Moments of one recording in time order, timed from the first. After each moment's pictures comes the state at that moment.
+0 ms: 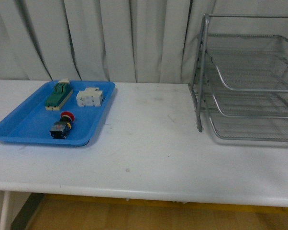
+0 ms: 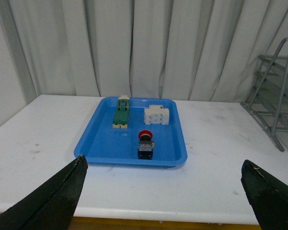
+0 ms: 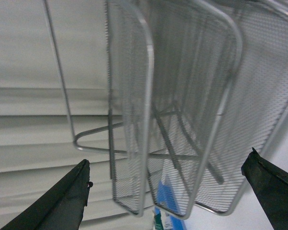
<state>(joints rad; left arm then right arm) 0.00 0.01 0.01 0.00 0.00 -0.01 -0.24 1.97 0.57 1.29 -0.30 1.43</state>
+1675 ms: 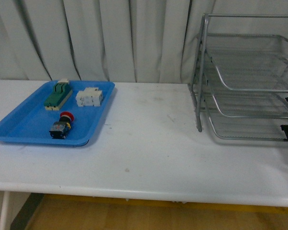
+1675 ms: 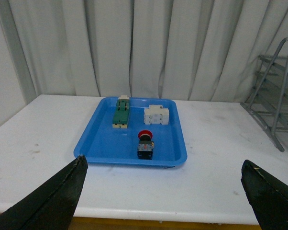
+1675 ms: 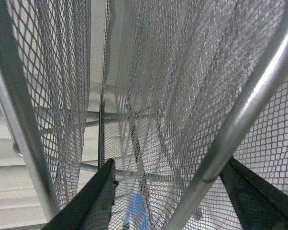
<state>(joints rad) 0.00 0.01 0.01 0.00 0.00 -0.01 -0.14 2.33 0.89 1.29 -0.25 1.34</state>
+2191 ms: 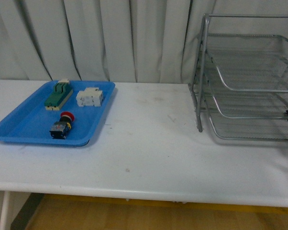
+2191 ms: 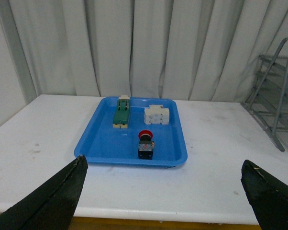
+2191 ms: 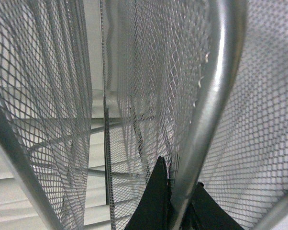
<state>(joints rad) 0.00 0.01 0.01 0.00 0.00 -0.01 -0.16 2.36 0.90 1.30 -0.25 1.43</state>
